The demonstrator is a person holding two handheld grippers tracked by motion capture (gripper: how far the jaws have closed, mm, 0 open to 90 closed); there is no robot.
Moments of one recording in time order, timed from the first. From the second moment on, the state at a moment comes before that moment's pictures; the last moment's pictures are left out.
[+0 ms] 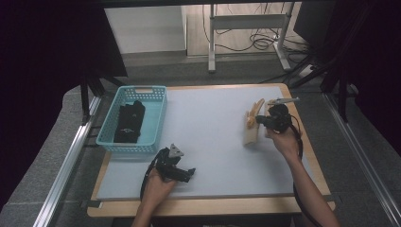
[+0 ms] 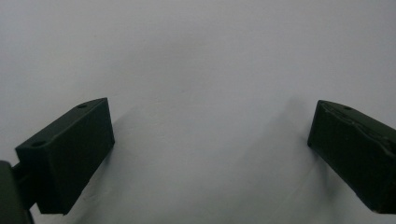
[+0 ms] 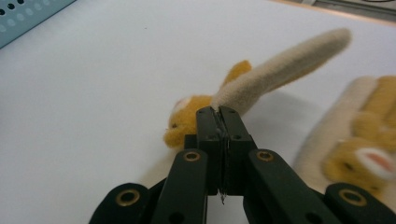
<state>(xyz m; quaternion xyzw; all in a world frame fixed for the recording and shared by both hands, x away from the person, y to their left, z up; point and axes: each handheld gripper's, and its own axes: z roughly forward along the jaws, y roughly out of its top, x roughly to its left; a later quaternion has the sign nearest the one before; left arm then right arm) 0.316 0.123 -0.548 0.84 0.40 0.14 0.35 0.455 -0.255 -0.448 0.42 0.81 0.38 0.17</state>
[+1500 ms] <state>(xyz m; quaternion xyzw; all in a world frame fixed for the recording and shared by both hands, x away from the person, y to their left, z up) 0.316 0.123 -0.548 0.84 0.40 0.14 0.35 0.413 -0.218 -0.524 0.38 0.84 0.37 0.13</state>
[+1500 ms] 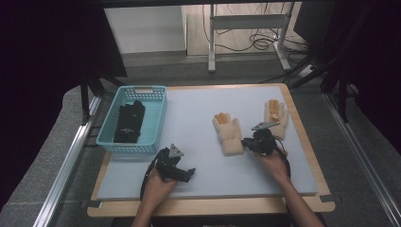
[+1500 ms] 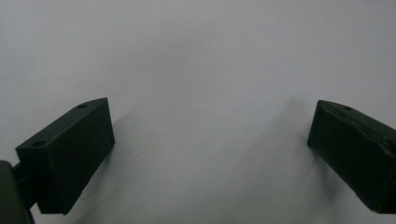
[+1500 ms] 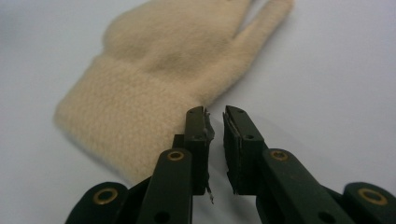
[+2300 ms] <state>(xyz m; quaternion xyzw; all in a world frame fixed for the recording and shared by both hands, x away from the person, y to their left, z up) 0.316 0.123 -0.549 0.84 0.40 0.14 0.35 0.438 -0.278 -0.488 0.41 0.81 0.37 0.20</state>
